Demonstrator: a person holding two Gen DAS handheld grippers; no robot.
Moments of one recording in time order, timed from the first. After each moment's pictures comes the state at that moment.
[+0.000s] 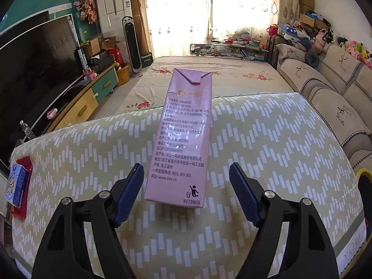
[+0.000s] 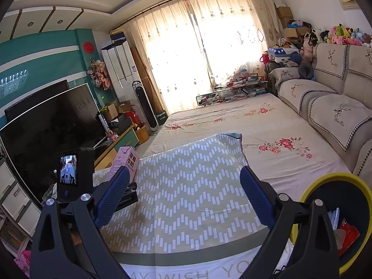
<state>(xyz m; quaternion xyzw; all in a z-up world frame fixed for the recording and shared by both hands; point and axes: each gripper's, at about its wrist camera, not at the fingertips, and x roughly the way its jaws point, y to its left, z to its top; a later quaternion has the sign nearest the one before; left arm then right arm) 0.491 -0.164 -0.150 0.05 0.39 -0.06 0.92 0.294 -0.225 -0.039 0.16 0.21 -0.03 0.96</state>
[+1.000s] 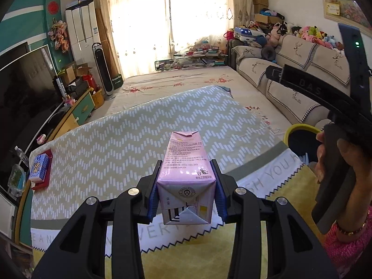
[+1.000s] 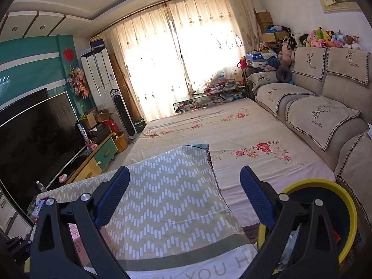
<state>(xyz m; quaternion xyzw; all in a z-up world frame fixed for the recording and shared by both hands) 0.270 -0.188 -0.077 0.10 0.34 -0.17 0.92 0.280 -0.269 -0.028 0.16 0.21 -0.10 0.96</state>
